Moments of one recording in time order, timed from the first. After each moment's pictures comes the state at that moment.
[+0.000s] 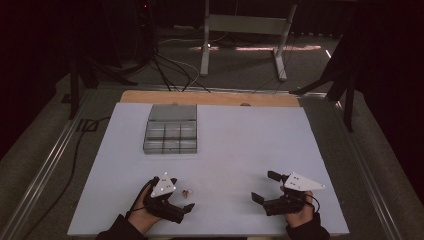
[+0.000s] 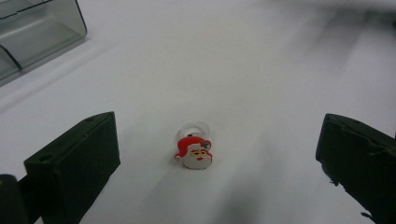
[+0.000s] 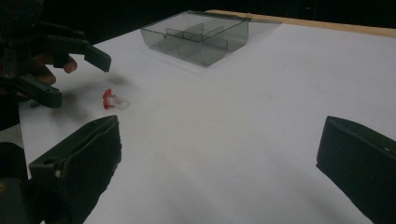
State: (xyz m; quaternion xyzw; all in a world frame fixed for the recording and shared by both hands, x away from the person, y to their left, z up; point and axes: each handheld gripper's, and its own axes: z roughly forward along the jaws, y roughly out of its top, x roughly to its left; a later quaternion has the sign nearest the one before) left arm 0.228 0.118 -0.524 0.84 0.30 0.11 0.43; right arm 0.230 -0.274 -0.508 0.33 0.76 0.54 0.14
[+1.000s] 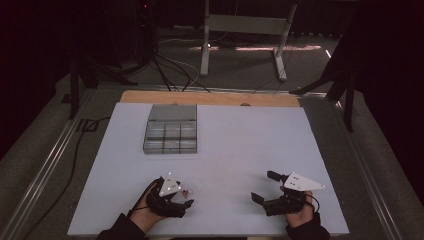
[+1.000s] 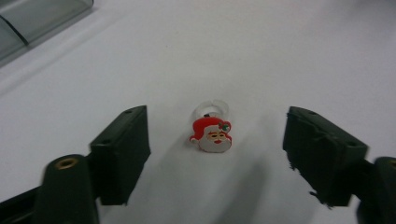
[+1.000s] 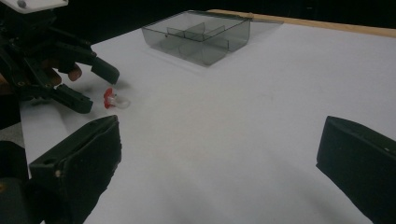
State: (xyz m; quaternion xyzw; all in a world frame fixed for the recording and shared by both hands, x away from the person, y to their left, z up) left arm 0.232 0.111 -0.528 0.86 0.31 0.13 0.38; right arm 0.231 -0.274 -0.509 0.33 0.76 0.54 0.14
